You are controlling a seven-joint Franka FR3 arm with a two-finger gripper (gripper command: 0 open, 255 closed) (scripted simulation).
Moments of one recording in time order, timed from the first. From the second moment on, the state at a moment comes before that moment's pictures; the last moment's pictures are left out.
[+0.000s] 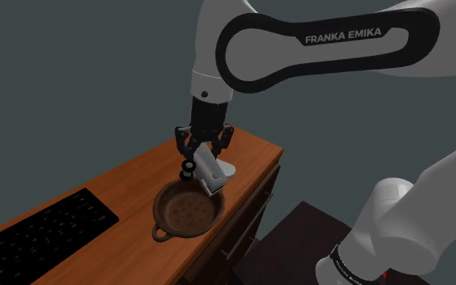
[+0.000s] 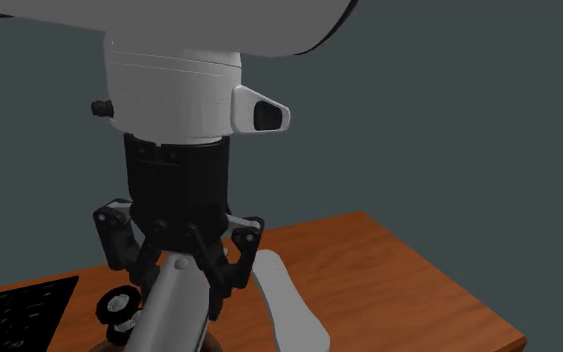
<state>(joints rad) 0.24 -0.26 0.29 -2.10 0.20 1.87 0.69</state>
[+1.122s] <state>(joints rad) 0.28 -0.20 0.36 -2.22 0.21 2.05 0.77</state>
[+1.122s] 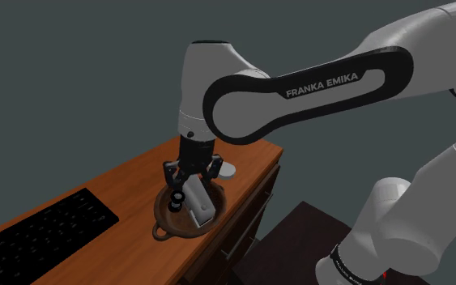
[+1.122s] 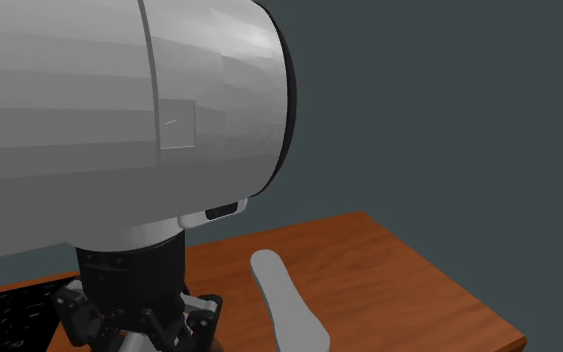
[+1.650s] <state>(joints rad) 0.28 -0.20 0.36 -2.22 0.21 2.06 0.77</state>
